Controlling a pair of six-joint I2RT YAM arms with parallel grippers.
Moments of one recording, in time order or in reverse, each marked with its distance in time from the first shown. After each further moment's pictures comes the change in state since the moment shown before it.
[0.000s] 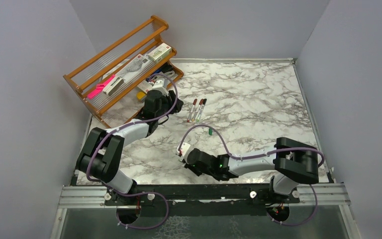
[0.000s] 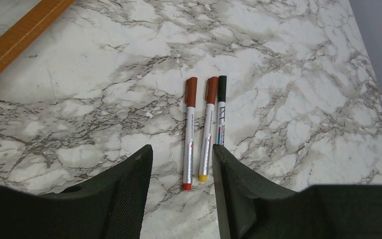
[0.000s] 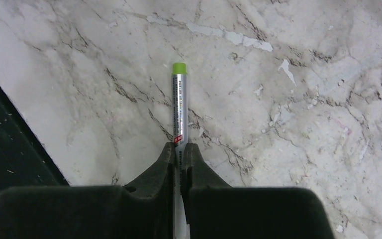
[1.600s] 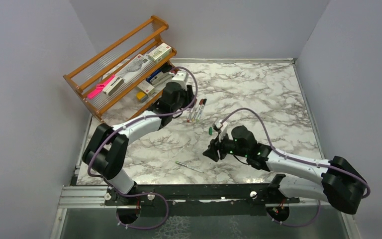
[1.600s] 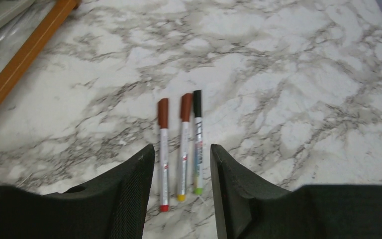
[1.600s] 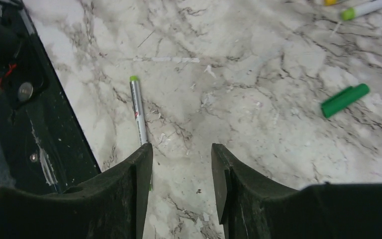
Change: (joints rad) left arm -0.212 0.068 0.282 -0.217 -0.170 0.182; right arm -0.491 -0.543 -0.310 0.083 -0.497 0.074
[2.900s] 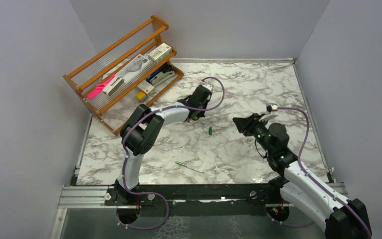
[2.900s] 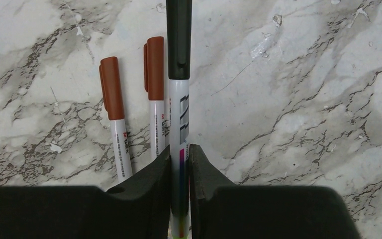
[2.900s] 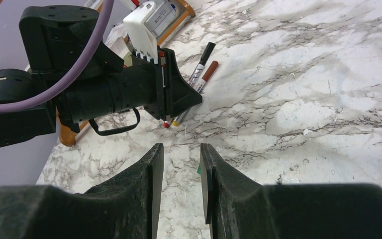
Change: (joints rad) left arm -0.091 0.447 0.338 -0.311 -0.109 0.111; right arm -0.389 -0.338 -0.116 0.109 0.230 0.387
